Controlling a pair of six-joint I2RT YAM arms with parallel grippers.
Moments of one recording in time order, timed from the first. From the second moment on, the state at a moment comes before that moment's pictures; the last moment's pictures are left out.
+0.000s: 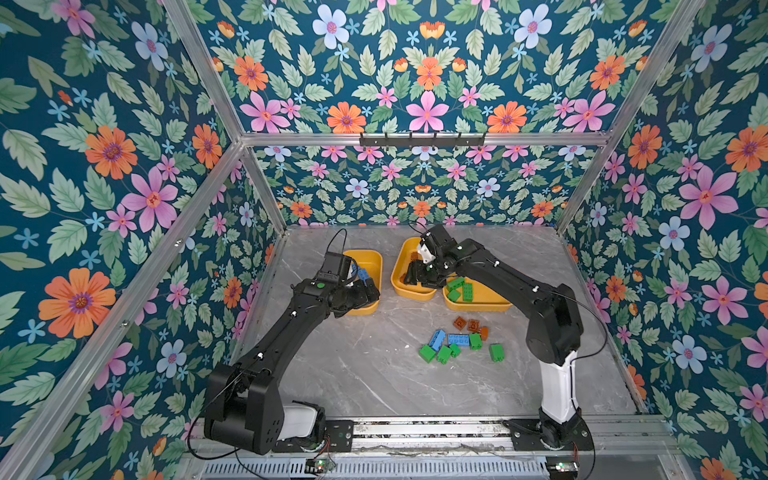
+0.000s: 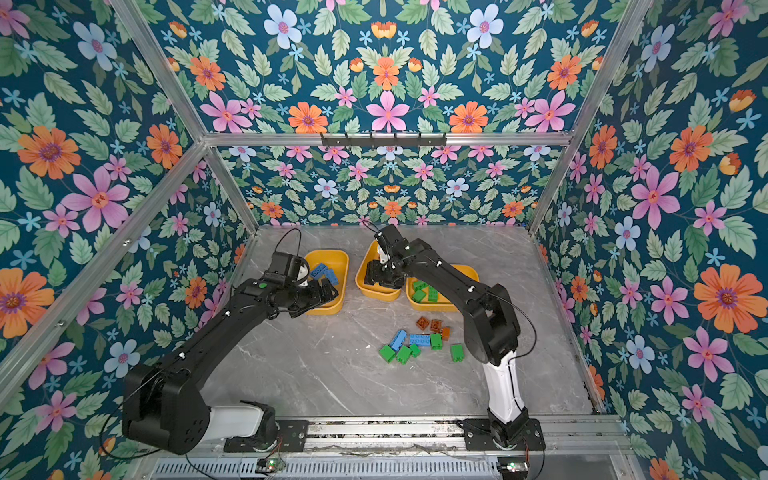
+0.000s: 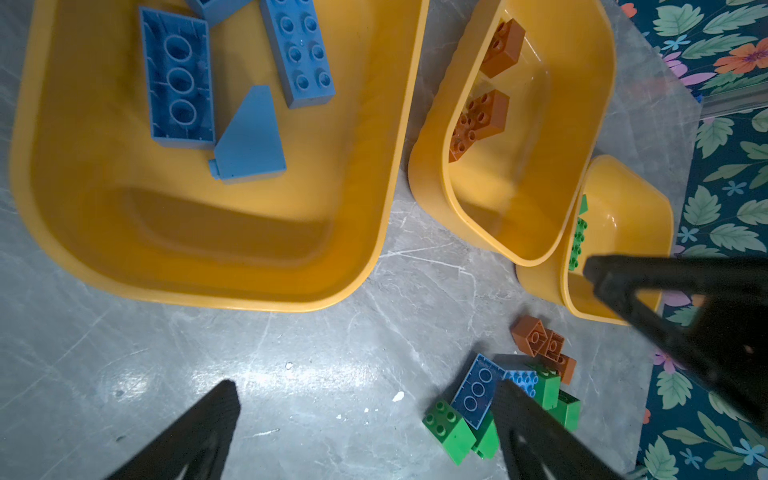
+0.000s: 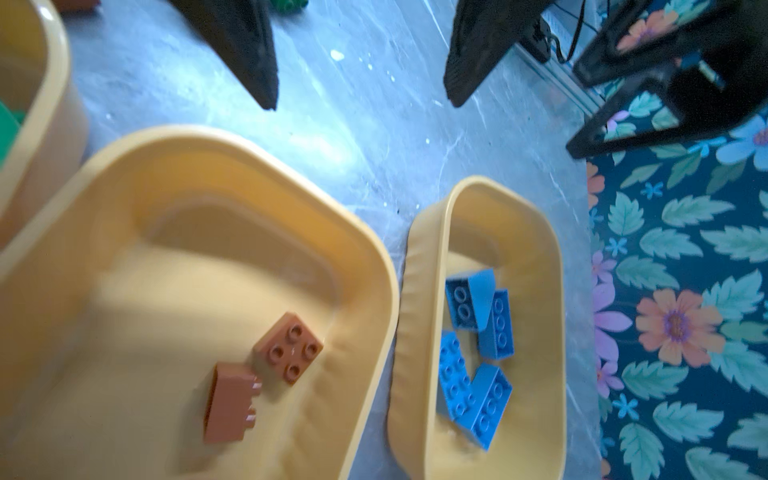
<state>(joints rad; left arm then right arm) -0.31 1.34 1.04 -0.69 0.22 -0.60 0.65 1.96 1.73 -0.81 -0.29 0.58</state>
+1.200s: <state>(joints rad) -0.31 1.22 0.89 -0.66 0.25 -0.57 0.93 1.78 1.22 -0.77 -0.16 0.35</state>
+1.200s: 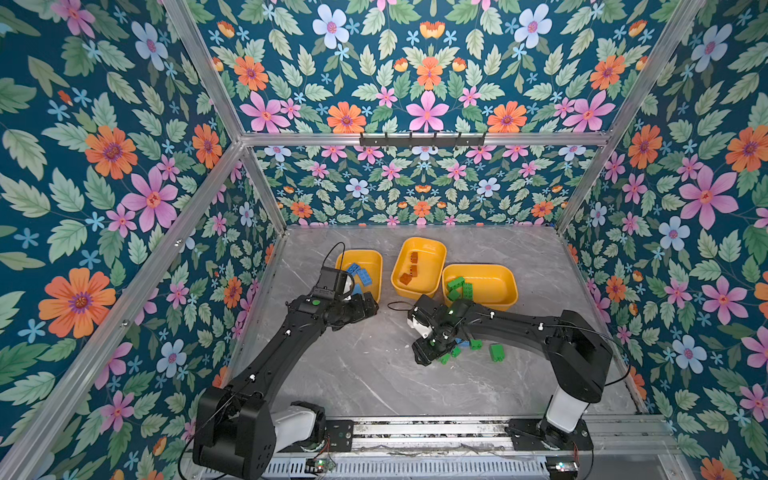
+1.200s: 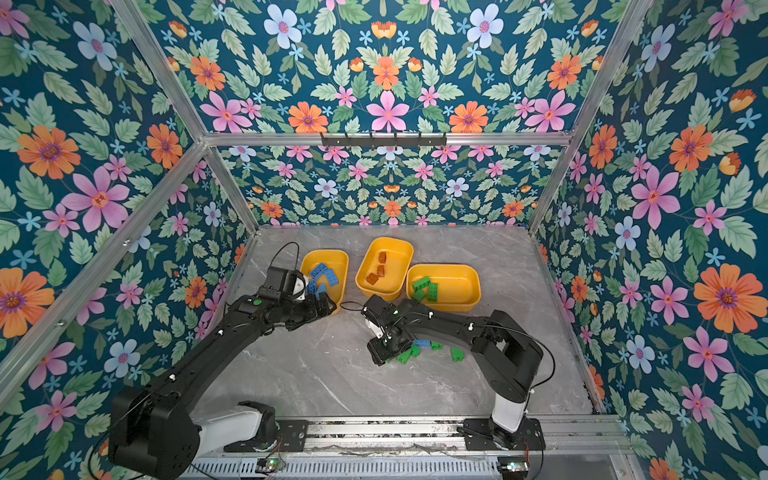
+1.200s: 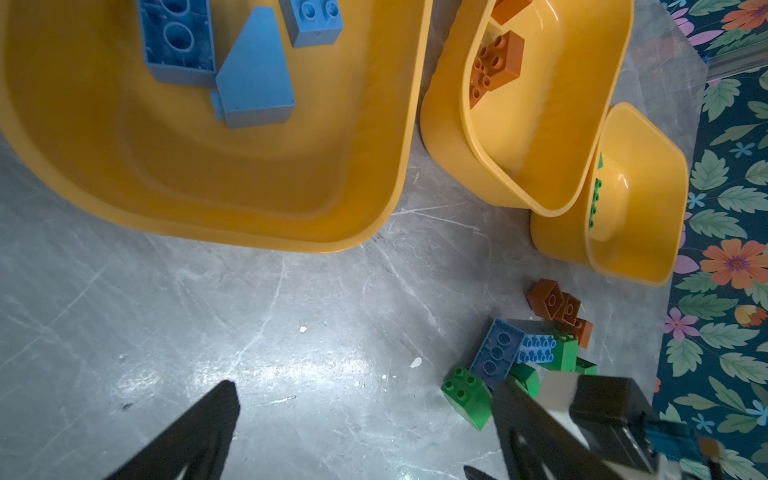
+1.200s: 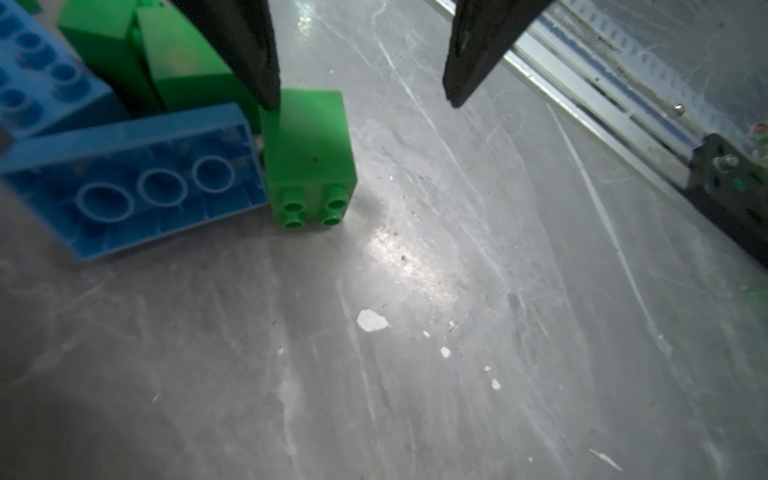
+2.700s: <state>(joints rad) -0.31 1.22 0.95 -0.66 0.30 -0.55 0.68 1.71 1.47 -0.89 -0.07 0.31</state>
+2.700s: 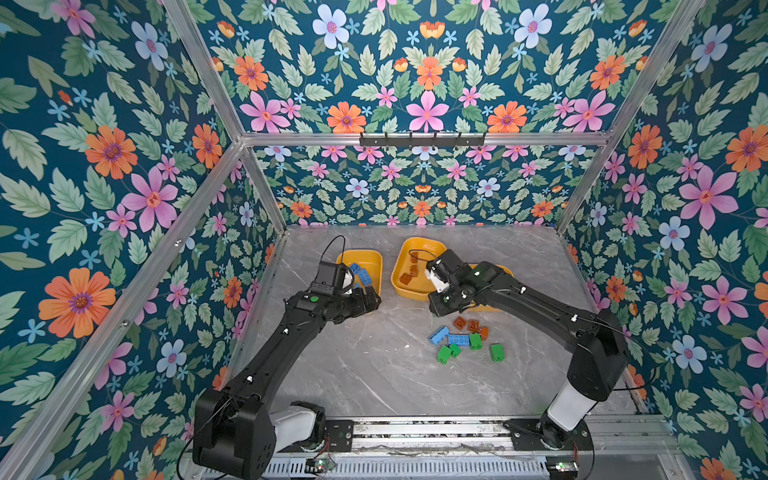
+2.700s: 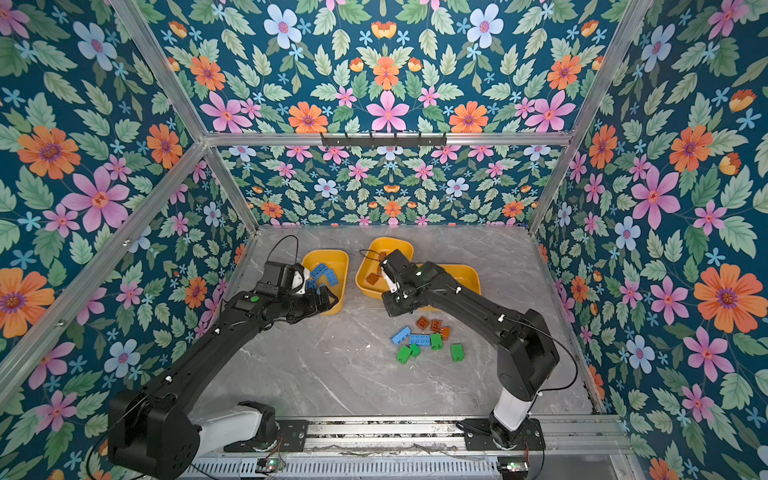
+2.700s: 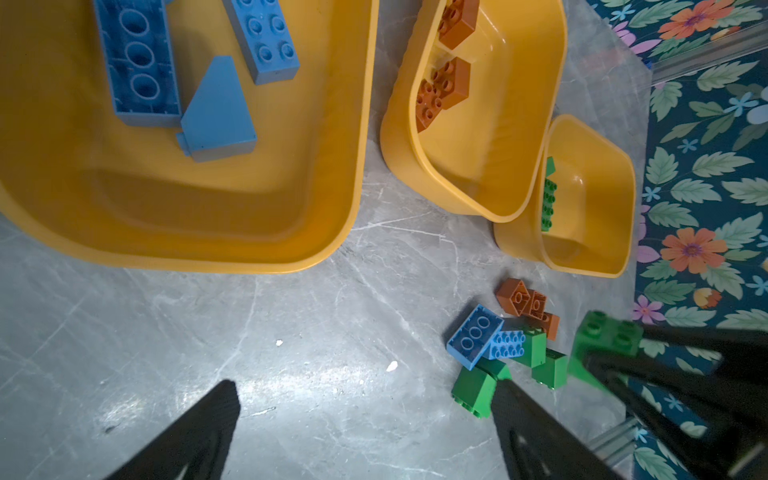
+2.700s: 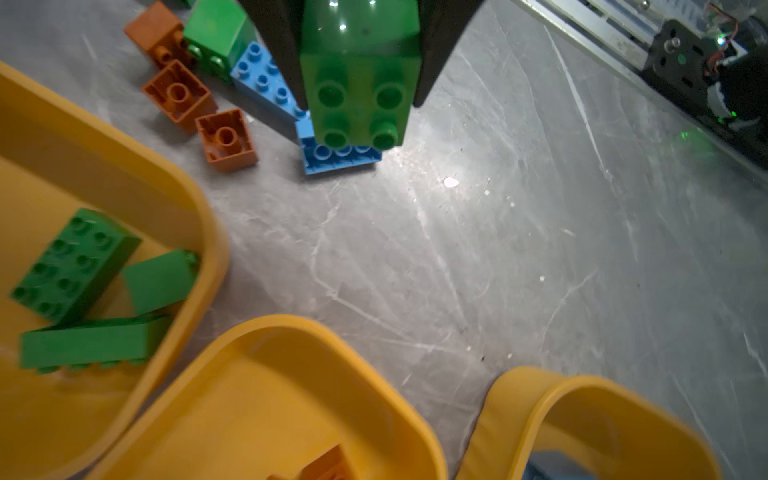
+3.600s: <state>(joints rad) -0.31 1.29 0.96 -0.56 0.35 -0.62 0.35 2.00 1.58 -0.82 -0.23 0.29</state>
